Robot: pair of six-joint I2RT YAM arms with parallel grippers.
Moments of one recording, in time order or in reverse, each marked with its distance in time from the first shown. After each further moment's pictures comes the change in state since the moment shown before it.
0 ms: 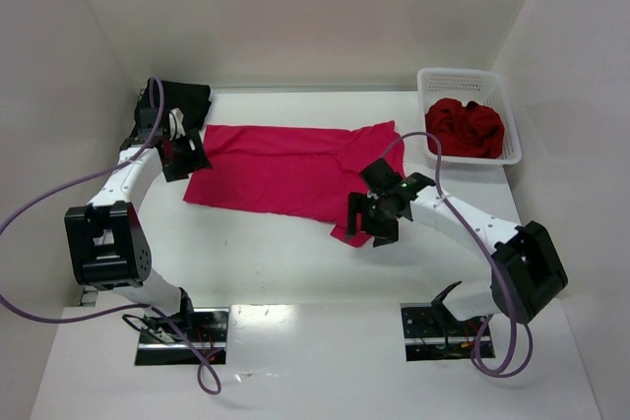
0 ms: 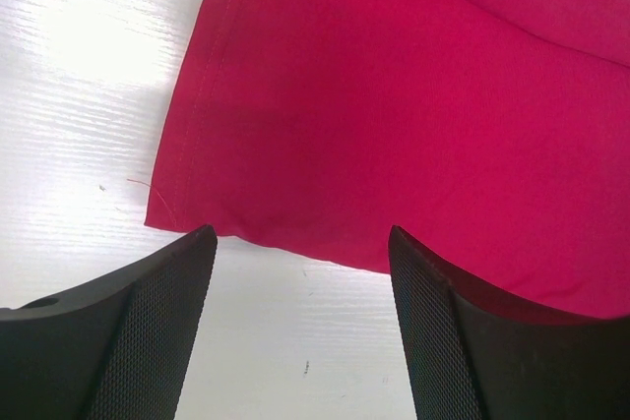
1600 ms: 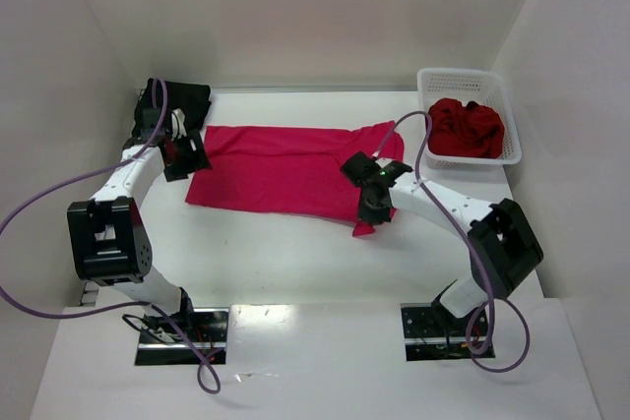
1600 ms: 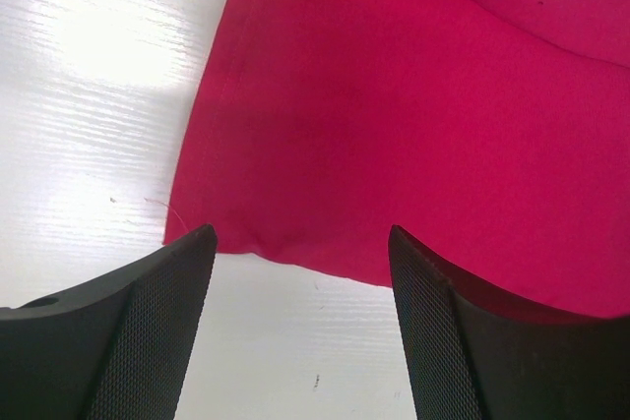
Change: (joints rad) left arm -0.006 0.030 0.000 0.024 -0.033 0.011; right arm 0.055 0.190 0.147 -0.065 0.441 0.147
